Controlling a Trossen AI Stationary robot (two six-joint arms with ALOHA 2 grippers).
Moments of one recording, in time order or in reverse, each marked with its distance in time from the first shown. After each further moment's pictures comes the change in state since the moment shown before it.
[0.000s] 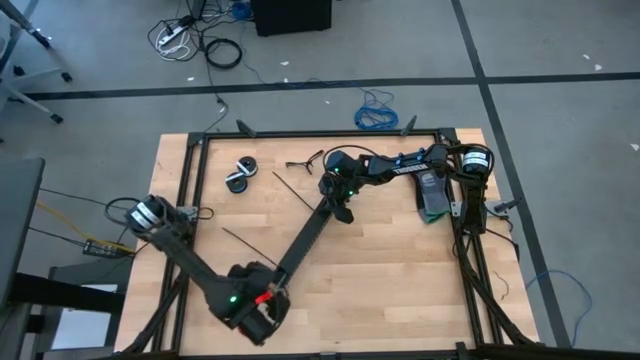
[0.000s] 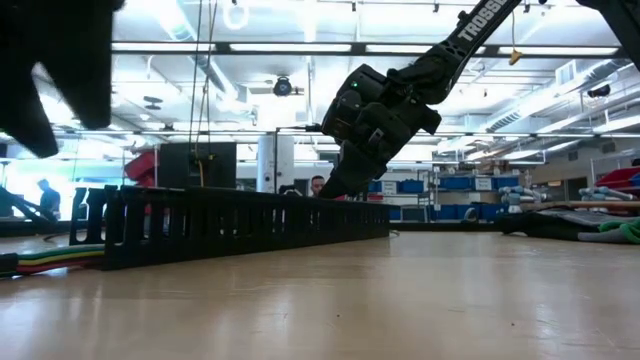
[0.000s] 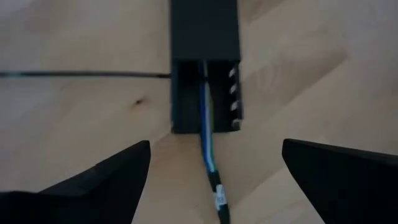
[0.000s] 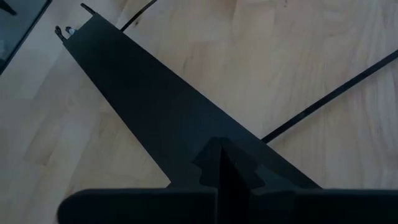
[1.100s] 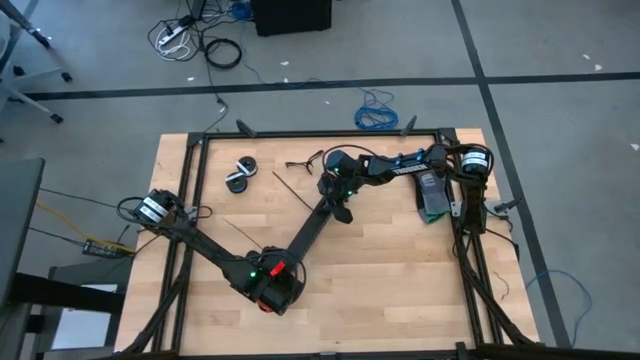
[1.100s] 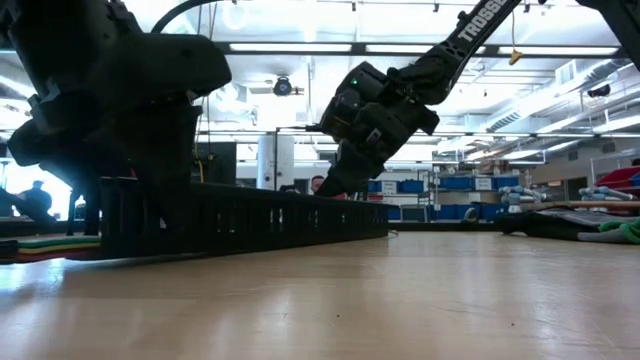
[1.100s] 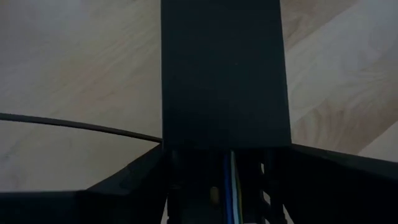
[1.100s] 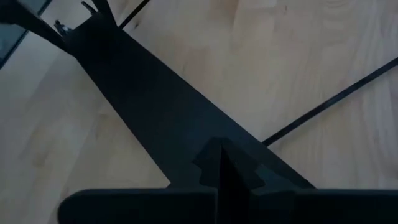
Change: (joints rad) left arm 0.161 0.008 -0.210 0.322 0.034 0.189; right arm 0.003 0.001 0.000 0.055 0.002 0.004
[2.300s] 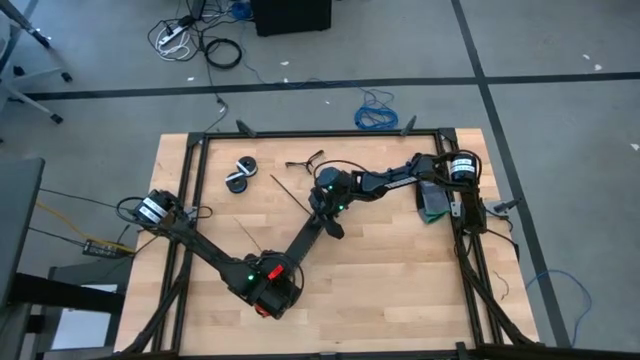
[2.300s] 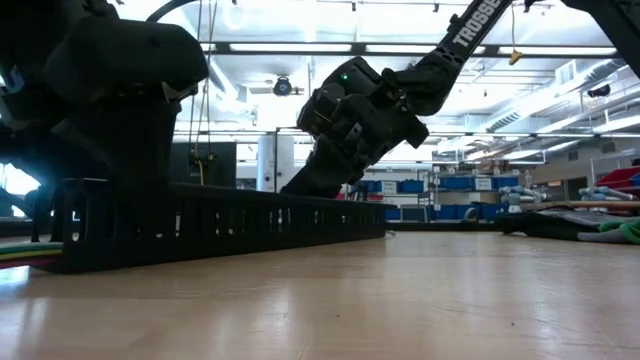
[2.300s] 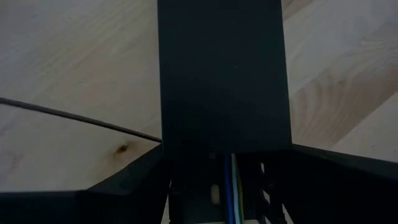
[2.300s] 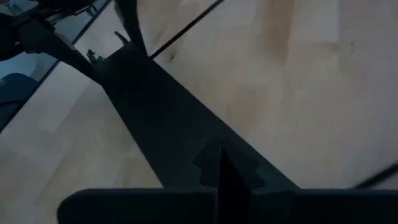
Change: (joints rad) left arm -0.007 0.000 0.001 -0.005 0.021 0.003; right arm 0.136 0.105 -0.001 0.217 -0.041 0.148
